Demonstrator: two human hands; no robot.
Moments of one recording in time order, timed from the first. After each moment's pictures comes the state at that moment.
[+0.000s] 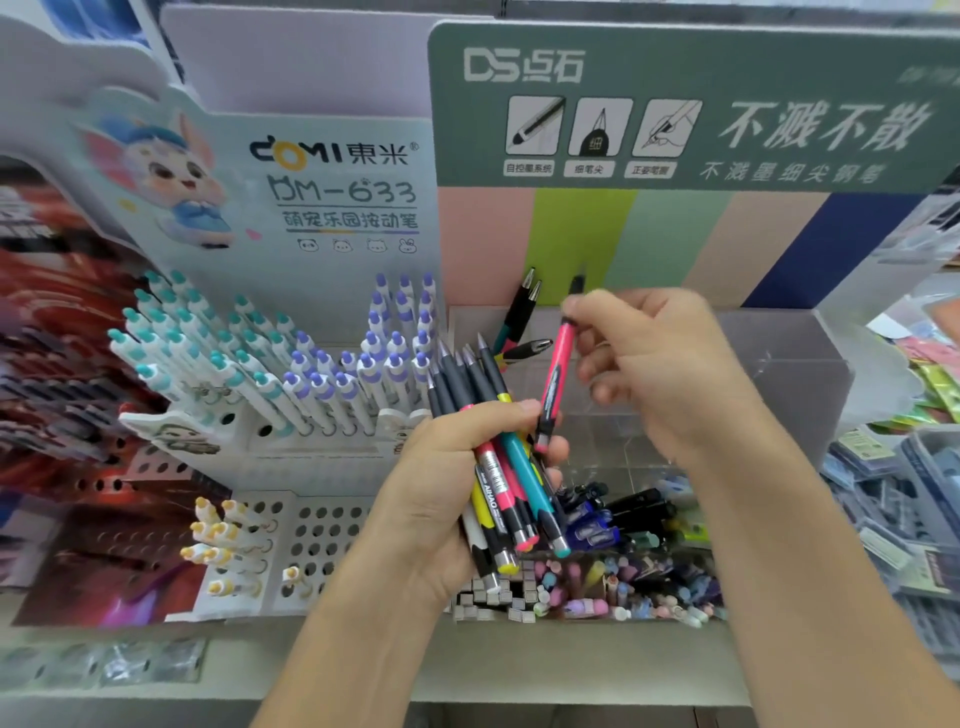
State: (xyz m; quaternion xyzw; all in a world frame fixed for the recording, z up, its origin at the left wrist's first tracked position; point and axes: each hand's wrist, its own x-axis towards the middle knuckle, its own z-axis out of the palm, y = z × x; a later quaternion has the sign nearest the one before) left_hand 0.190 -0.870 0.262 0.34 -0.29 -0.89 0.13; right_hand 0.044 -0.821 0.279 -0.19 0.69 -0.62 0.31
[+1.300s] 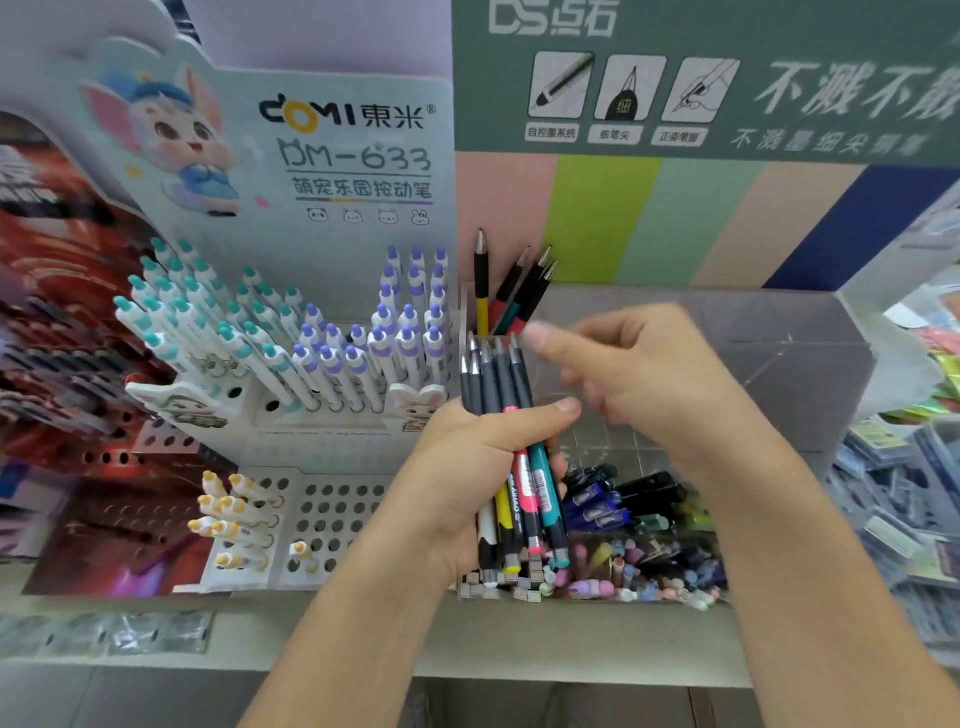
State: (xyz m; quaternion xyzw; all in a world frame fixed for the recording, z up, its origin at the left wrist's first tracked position) left_hand 0.193 -0.871 0.242 0.36 -0.39 -0.84 0.11; right_hand 0.059 -0.809 0.269 -0.32 0.79 -0.45 0.28
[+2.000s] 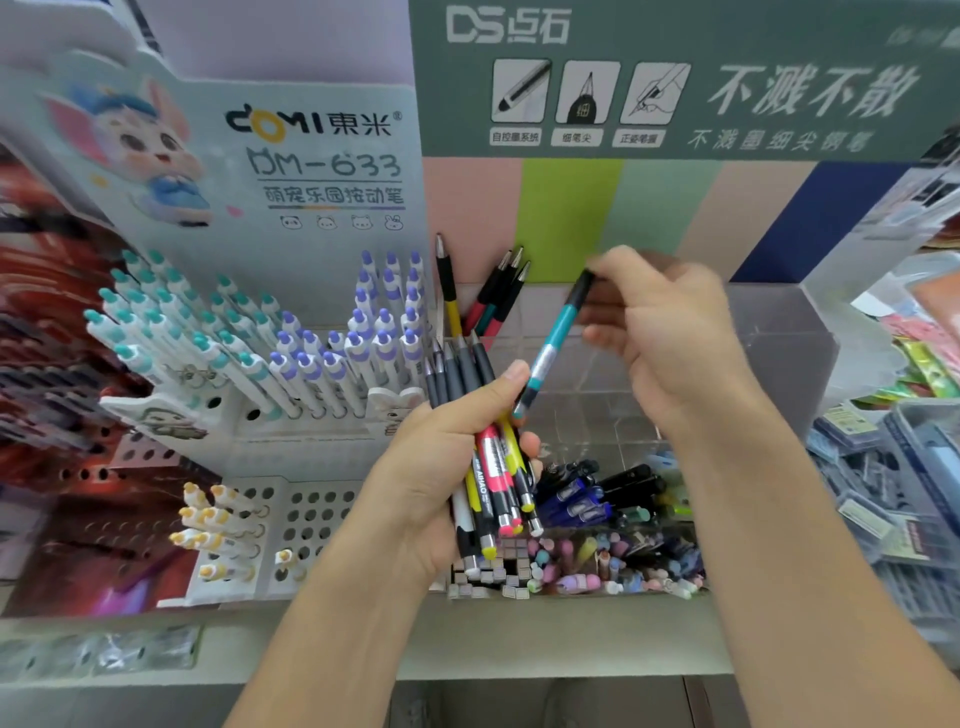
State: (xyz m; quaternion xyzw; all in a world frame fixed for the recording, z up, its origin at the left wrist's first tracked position) left_hand 0.194 -0.874 0.248 0.37 -0.30 -0.87 0.11; right_hand 0.041 -0.823 0.274 -0.12 0.65 -0.70 0.27
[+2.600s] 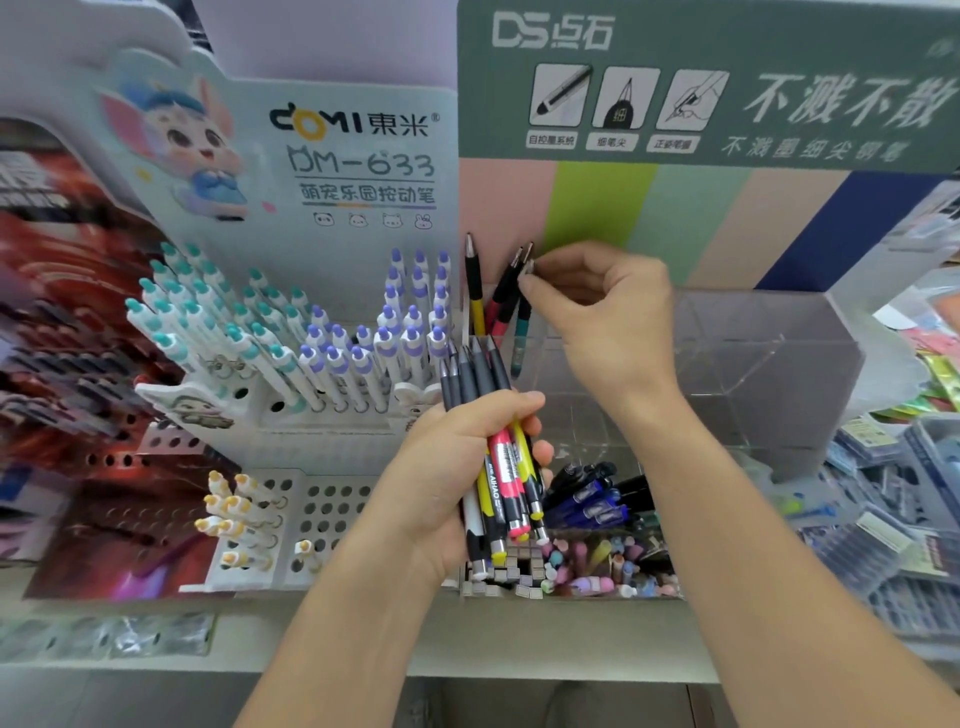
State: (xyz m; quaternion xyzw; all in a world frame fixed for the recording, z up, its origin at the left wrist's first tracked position) left_hand 0.204 -0.876 0.244 0.37 -0.33 -0.86 0.11; right_hand 0.050 -0.852 0.242 -0.35 0.71 -0.60 0.11
